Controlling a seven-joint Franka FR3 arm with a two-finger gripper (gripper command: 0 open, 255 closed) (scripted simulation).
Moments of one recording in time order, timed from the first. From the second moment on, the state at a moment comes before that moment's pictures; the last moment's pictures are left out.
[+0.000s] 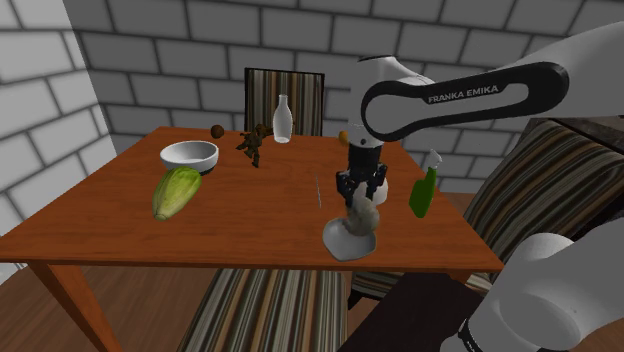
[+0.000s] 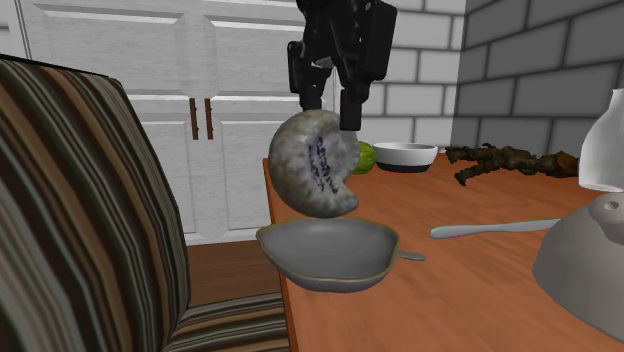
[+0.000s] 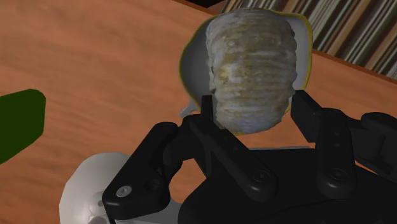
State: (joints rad) arm -0.01 -0.46 0.12 -2.41 0.03 1.86 0.41
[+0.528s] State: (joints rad) arm -0.01 -0.44 0.13 -2.50 0.03 1.98 0.41
